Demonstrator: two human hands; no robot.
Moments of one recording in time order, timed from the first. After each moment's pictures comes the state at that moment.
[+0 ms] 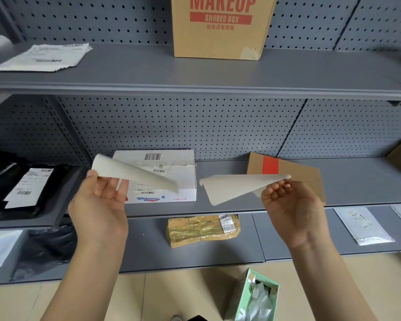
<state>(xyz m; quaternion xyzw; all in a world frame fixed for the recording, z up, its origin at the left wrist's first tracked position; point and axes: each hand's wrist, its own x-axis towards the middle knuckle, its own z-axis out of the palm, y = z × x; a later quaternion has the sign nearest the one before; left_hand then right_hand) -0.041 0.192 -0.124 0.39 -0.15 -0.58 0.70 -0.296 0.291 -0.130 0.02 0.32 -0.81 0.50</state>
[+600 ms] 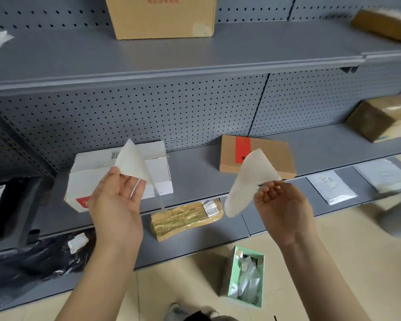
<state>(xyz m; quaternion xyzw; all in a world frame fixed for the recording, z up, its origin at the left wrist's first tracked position) -0.105 0.204 -0.143 0.39 -0.24 -0.65 0.60 -0.315 0.329 -0.156 0.07 0.33 -0.83 0.44</state>
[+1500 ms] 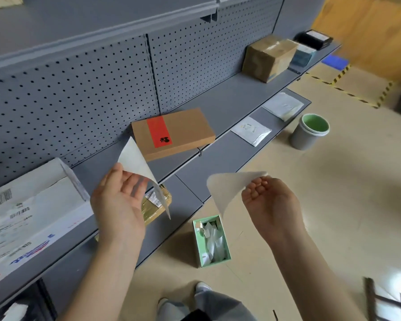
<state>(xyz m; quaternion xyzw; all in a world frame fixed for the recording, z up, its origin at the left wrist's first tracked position) -0.244 0.248 -0.158 0.36 -0.33 -0.79 0.38 -0.354 0.437 -0.174 0.18 0.31 -0.90 0.25</state>
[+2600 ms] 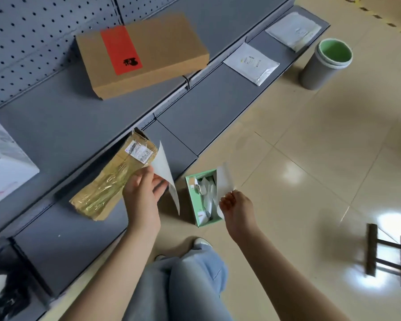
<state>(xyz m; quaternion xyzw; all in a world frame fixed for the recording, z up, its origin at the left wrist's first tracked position) -0.277 0.284 -0.414 0.48 -0.39 -0.75 0.22 -0.334 0.451 -0.488 0.30 0.58 -0.71 0.26</state>
